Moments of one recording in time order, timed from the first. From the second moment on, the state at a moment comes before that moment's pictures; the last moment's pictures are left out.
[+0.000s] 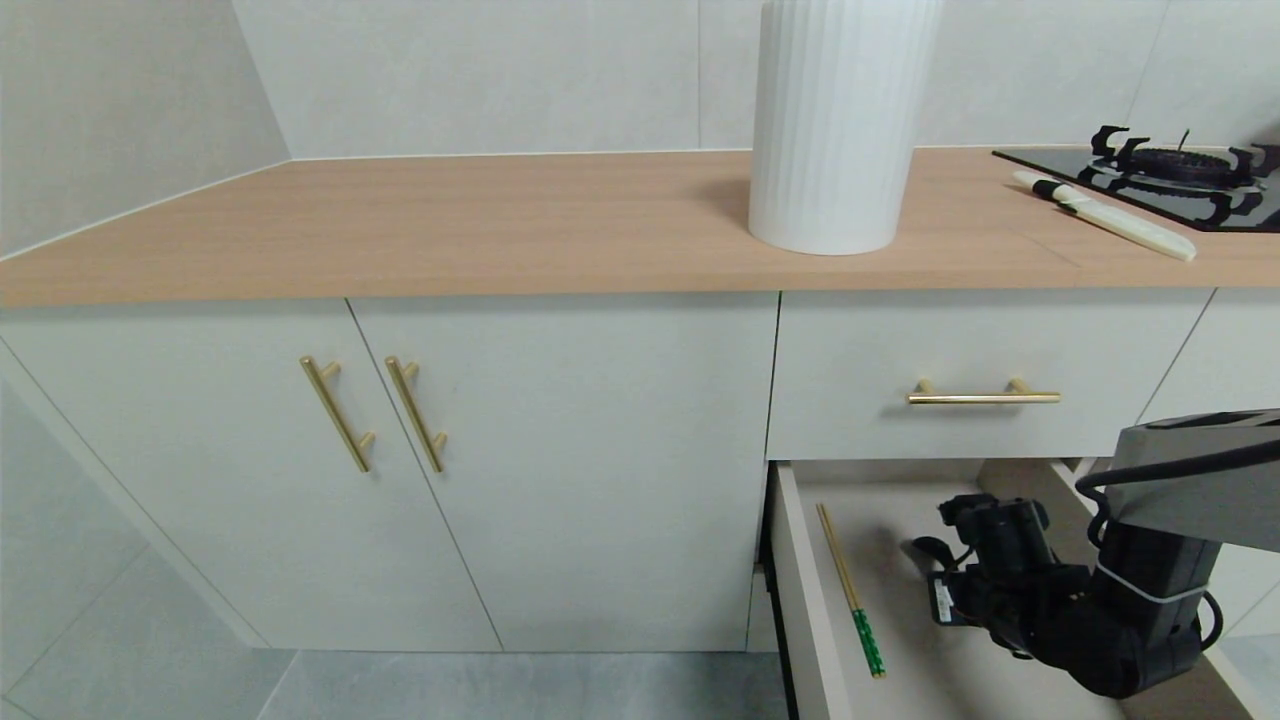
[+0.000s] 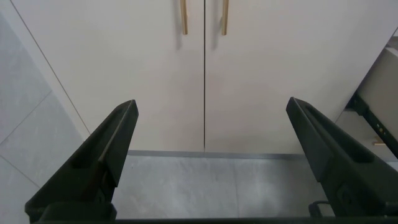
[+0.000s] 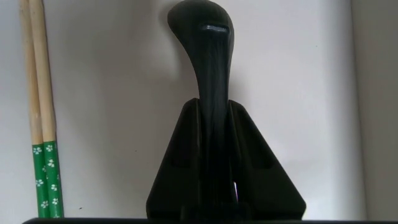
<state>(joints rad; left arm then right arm) 0.00 0.00 0.00 0.00 0.03 0.00 0.25 2.31 -0.57 -0.96 -0.33 0.15</state>
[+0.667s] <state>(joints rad) 0.00 0.00 0.00 0.00 0.03 0.00 0.25 2.30 -0.57 -0.97 -0.33 0.16</state>
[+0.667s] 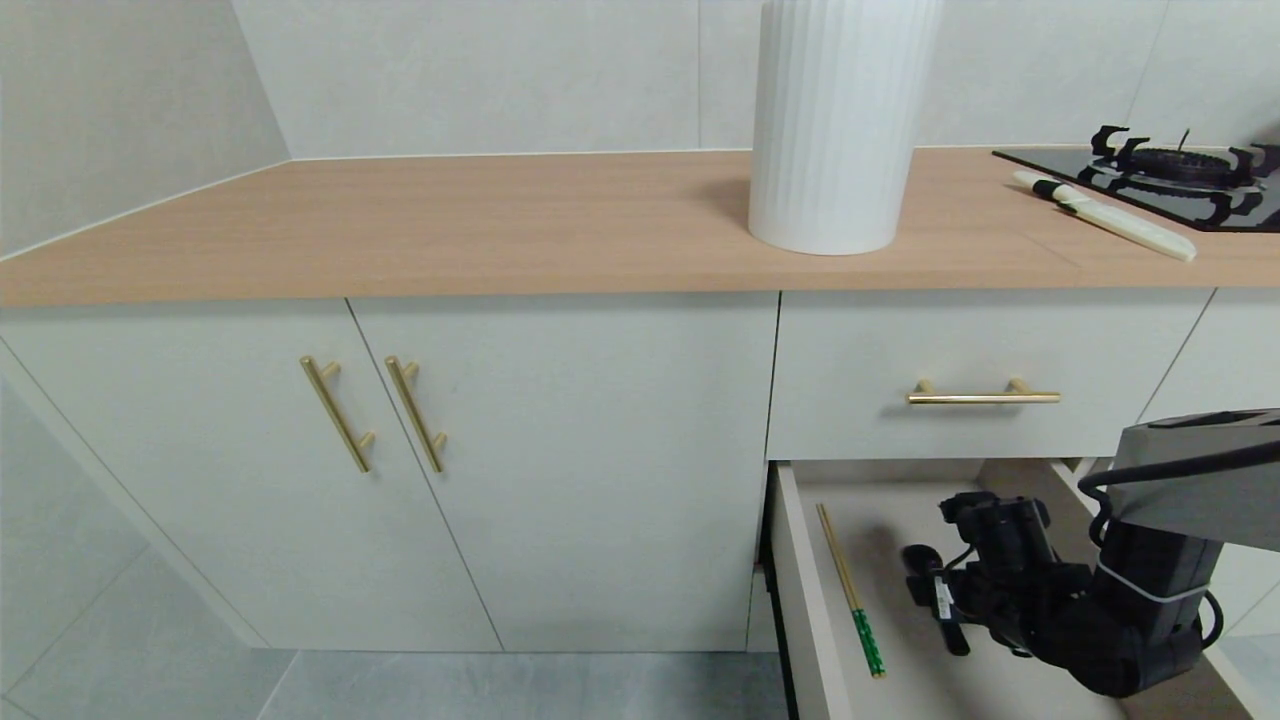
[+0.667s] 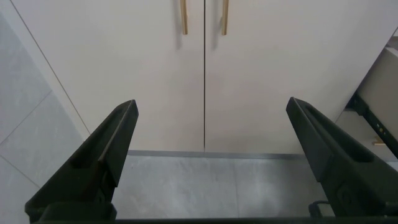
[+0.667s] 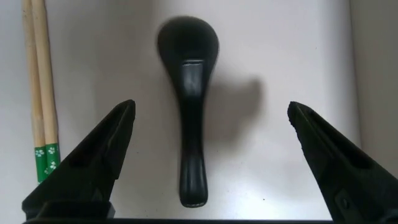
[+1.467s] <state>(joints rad) 0.00 0.00 0.00 0.00 0.03 0.00 0.28 1.75 -0.62 -0.20 -0.25 0.16</state>
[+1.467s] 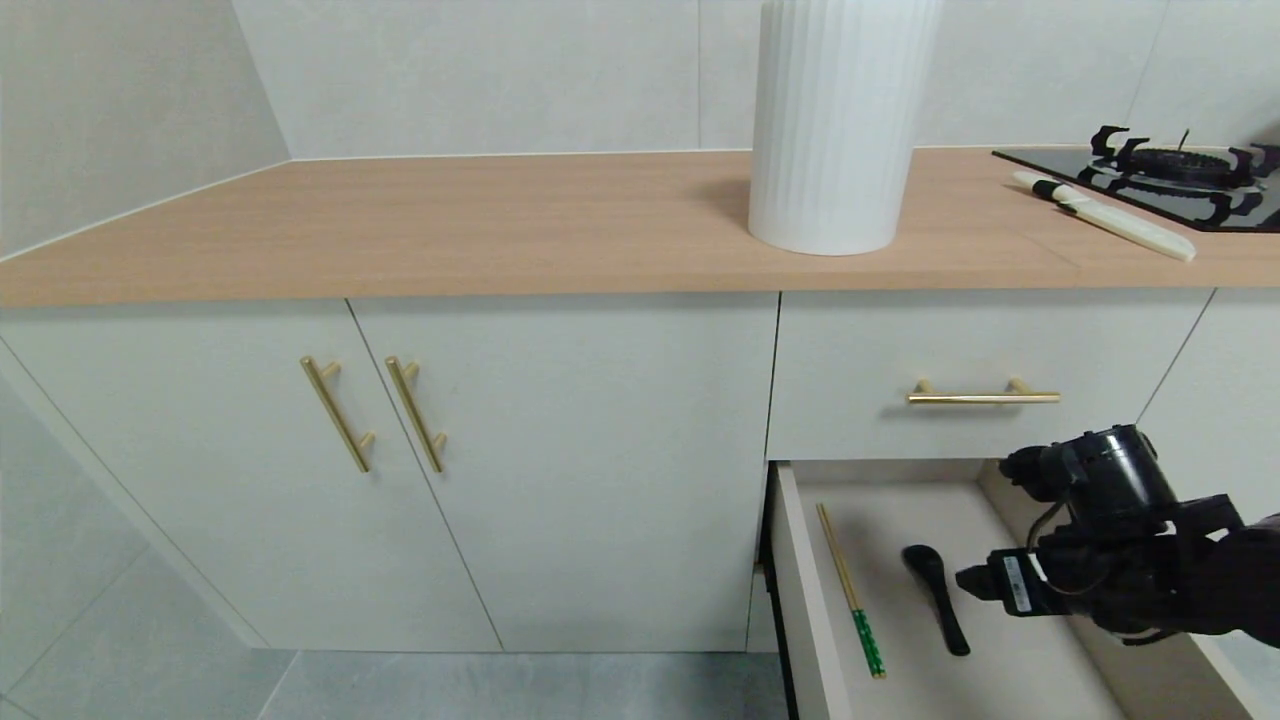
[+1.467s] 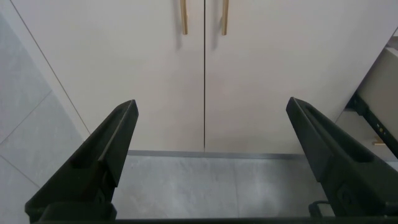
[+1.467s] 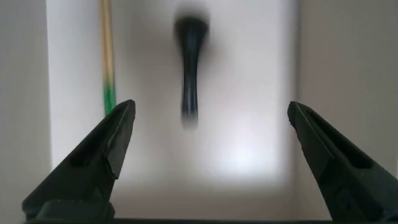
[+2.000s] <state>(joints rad) 0.00 0.00 0.00 0.00 0.03 0.00 0.41 1.44 -0.93 0.46 -0.09 0.30</state>
